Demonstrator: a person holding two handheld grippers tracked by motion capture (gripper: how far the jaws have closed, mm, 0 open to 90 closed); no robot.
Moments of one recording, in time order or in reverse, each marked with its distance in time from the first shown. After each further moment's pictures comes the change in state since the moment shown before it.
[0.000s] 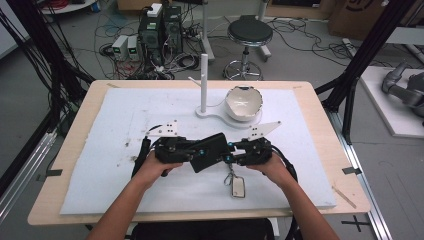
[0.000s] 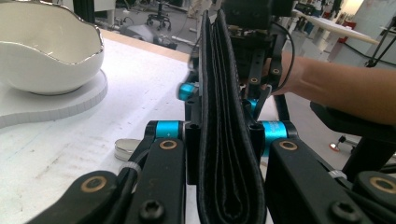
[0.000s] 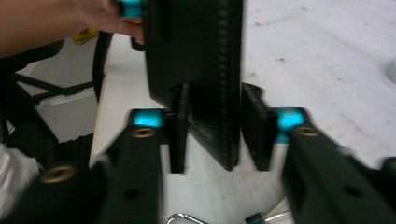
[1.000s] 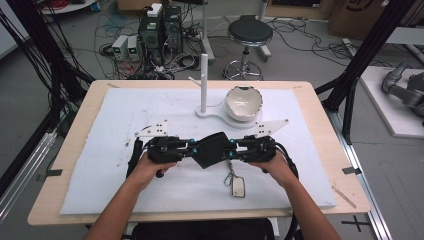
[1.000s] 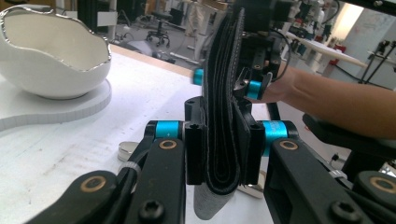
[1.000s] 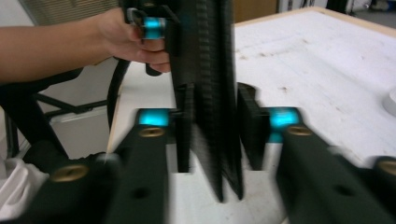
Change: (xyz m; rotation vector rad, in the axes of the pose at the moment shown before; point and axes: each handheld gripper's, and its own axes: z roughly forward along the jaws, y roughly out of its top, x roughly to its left) left arm 0.005 -0.008 -0.018 -0.082 -0.009 -0.048; right arm -0.001 0.005 -0.012 -0.107 0.037 -0.027
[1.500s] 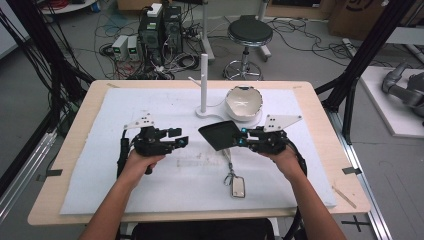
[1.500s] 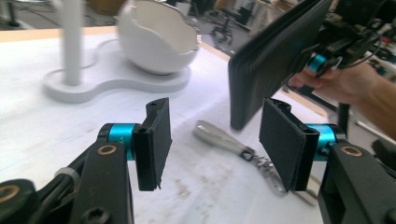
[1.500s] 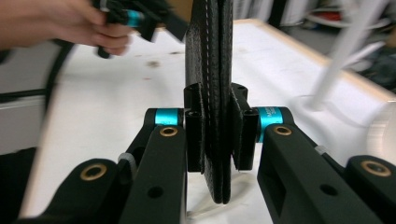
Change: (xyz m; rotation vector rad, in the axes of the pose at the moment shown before) left arm 0.018 0.000 -0.037 0.005 0.294 -0.130; right arm -0.006 0.014 -0.030 0.016 -0.231 -0.117
